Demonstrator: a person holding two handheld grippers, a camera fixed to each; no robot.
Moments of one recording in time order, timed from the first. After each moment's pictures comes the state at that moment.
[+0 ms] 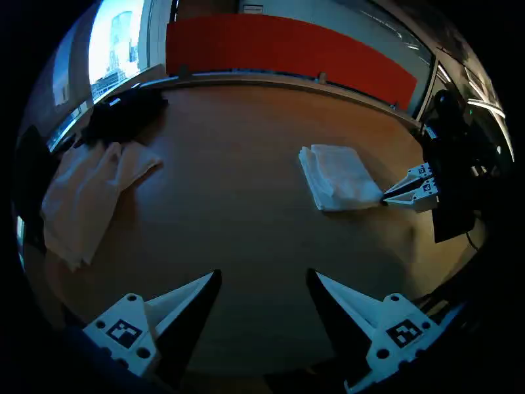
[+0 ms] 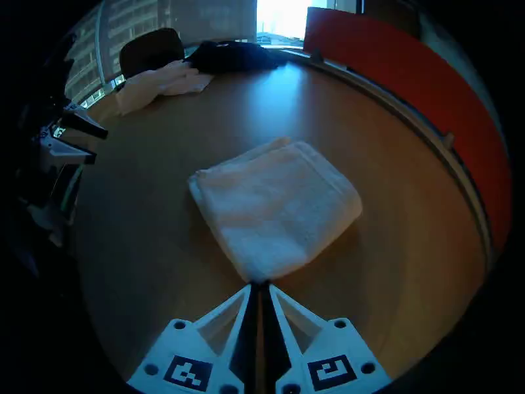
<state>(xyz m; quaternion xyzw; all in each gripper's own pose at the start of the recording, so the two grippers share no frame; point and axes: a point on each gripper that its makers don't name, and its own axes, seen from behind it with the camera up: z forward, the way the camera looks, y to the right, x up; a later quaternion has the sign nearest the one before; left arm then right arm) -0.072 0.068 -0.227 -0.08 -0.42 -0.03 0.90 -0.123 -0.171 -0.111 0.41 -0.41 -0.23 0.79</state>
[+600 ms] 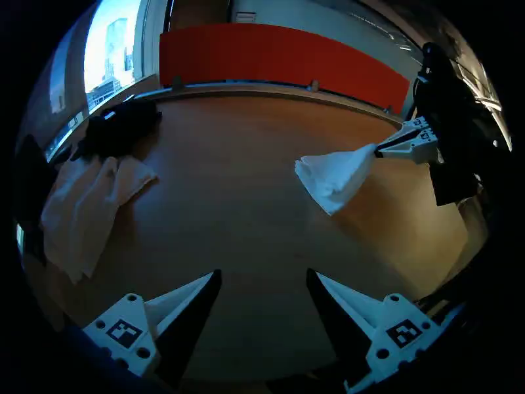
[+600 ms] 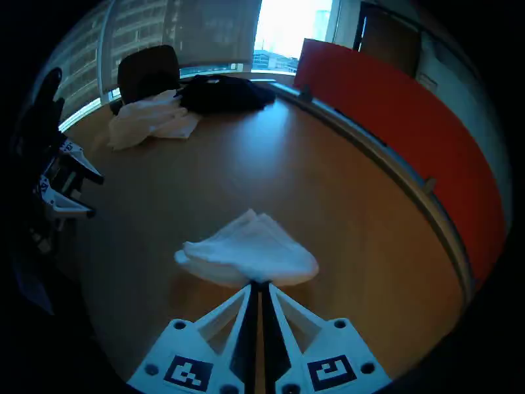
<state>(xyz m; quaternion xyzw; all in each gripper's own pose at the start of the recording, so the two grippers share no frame) -0.057 0.075 -0.216 -0.10 -0.40 -0.02 0.91 -0.024 -0.196 -0.045 0.40 -0.34 -0.25 0.81</state>
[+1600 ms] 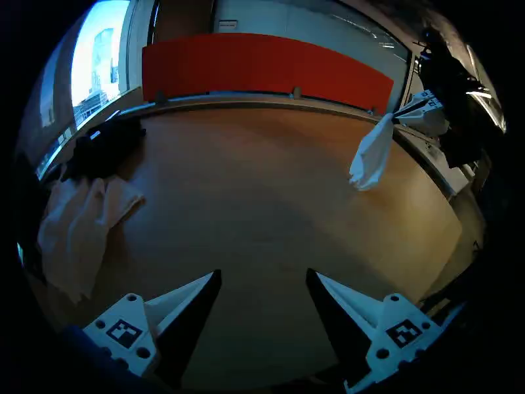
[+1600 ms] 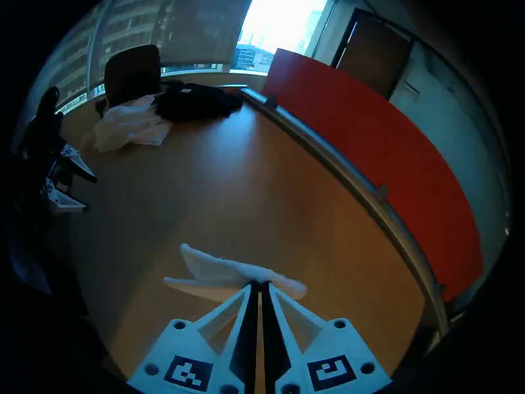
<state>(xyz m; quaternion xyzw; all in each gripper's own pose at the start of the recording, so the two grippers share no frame) -0.041 0.095 -0.203 -0.14 -0.38 -0.01 0.92 0.063 -0.092 -0.020 0.34 -0.33 -0.29 0.83</state>
